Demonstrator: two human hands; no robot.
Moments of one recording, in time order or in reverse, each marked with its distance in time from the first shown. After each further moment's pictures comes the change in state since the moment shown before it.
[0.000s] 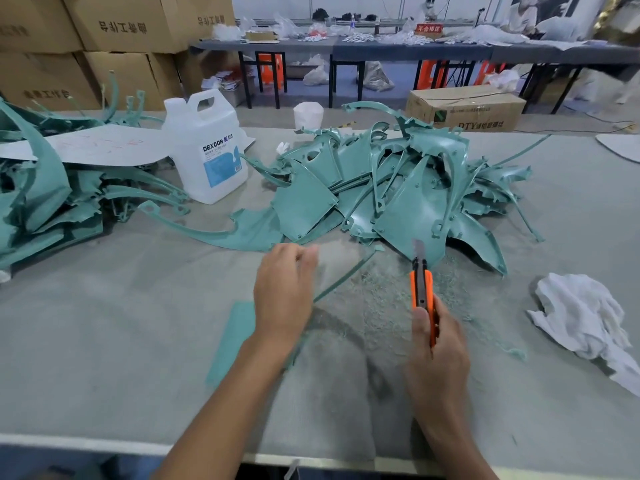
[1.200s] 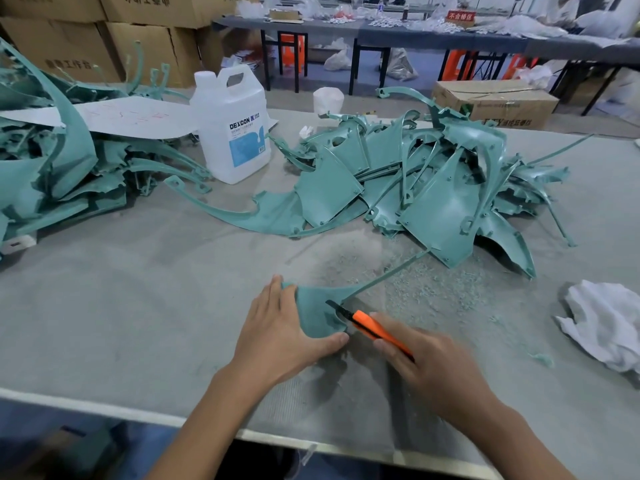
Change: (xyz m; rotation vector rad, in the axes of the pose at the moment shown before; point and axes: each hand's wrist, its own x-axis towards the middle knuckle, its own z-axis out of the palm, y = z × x) left_hand -0.059 -0.053 -0.031 0.467 -0.570 -0.241; right_hand 0.009 -0.018 -0.014 -0.561 -0.672 -0.510
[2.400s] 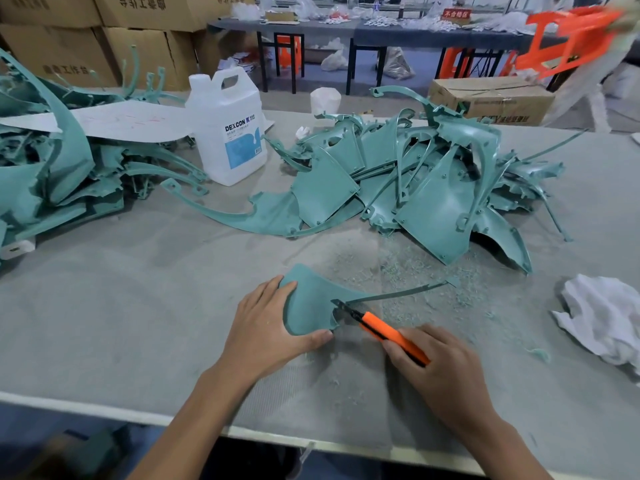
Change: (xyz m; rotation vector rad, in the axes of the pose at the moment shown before) left_hand 0.009 -0.024 0.004 -0.039 0.117 0.124; right_hand -0.016 0.009 0.016 0.077 0.364 0.066
